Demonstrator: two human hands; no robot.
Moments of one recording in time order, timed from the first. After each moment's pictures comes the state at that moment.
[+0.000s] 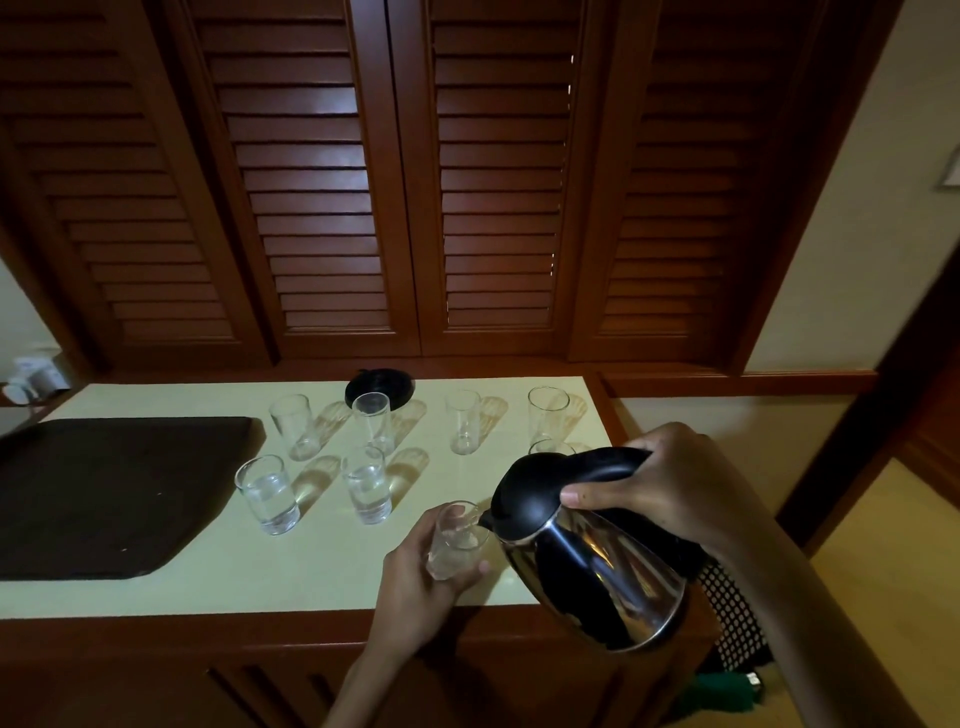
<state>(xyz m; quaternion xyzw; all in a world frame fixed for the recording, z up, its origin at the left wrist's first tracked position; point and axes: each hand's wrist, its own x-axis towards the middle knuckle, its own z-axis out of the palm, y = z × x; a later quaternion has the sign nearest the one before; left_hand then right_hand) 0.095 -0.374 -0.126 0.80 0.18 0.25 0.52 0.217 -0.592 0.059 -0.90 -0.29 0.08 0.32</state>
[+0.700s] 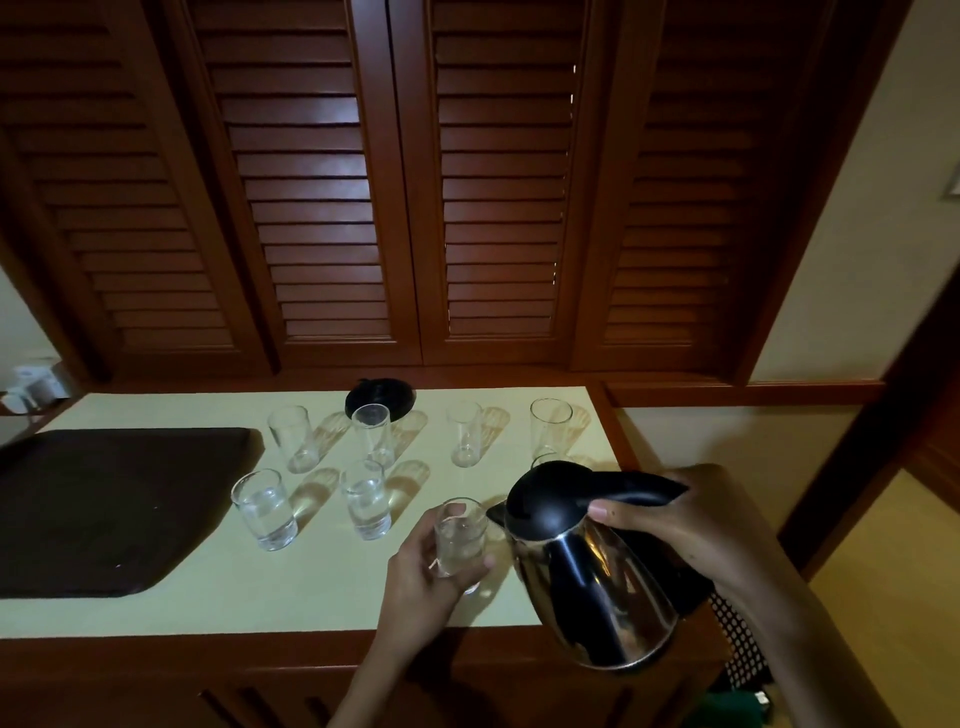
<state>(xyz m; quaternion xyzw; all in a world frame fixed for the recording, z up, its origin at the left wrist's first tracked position) 0.119 -0.364 -0.135 0.75 0.18 0.24 0.58 0.223 -0.604 0.035 -0.87 -0.19 0.13 0.43</state>
